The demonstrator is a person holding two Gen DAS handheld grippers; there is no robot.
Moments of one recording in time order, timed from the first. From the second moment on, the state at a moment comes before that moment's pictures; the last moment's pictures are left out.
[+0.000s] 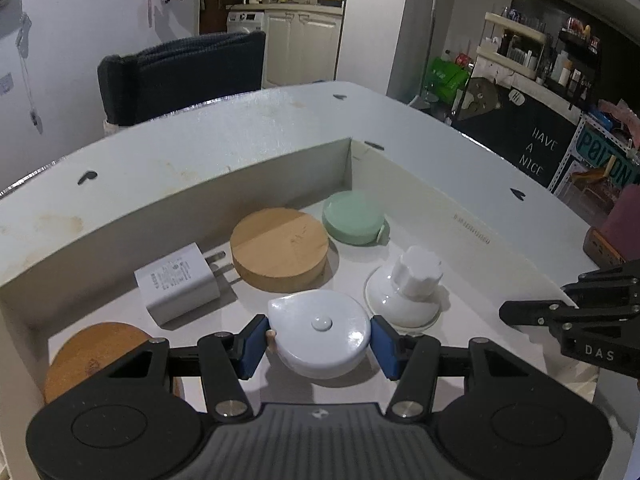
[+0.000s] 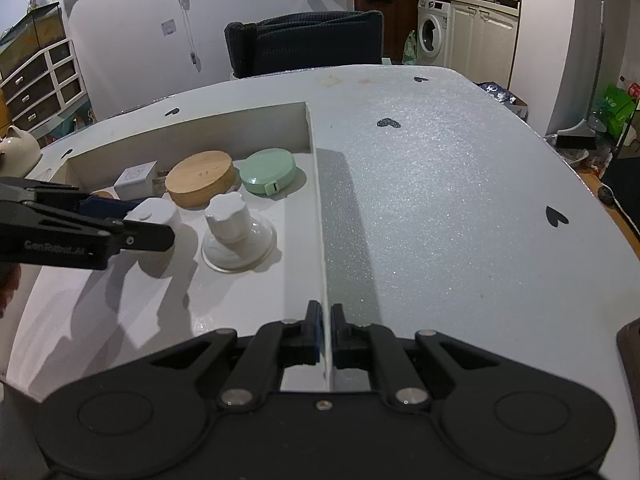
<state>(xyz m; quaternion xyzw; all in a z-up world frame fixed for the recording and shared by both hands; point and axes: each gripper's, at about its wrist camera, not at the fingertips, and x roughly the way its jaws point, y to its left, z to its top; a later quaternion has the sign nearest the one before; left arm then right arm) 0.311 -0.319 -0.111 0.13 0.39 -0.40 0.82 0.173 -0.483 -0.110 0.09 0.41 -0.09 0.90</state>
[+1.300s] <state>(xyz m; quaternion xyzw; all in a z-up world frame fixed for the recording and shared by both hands) 0.252 -0.242 -0.043 0.09 0.32 -0.40 0.85 0.176 -0.482 -0.109 0.08 0.42 -0.09 0.90</state>
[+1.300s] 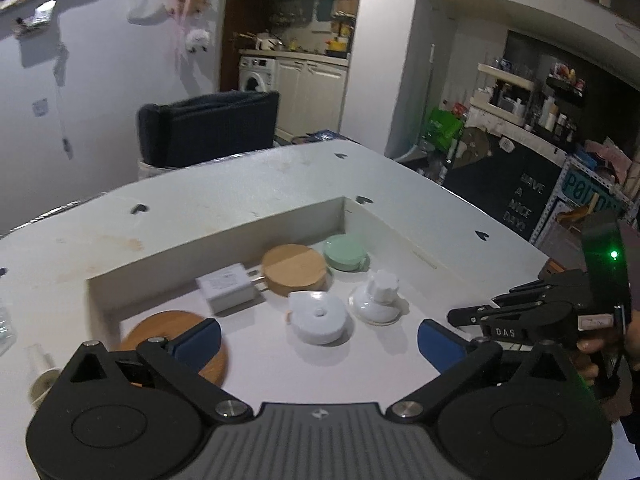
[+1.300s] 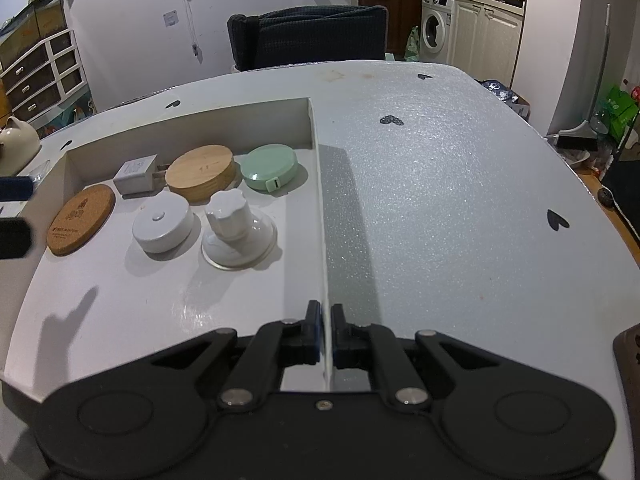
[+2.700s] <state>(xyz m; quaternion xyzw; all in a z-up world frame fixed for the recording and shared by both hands) 0.294 -0.029 -0.080 0.03 0.34 -0.15 0.93 0.183 -0.480 -0.103 0.07 0.44 -0.10 0.89</state>
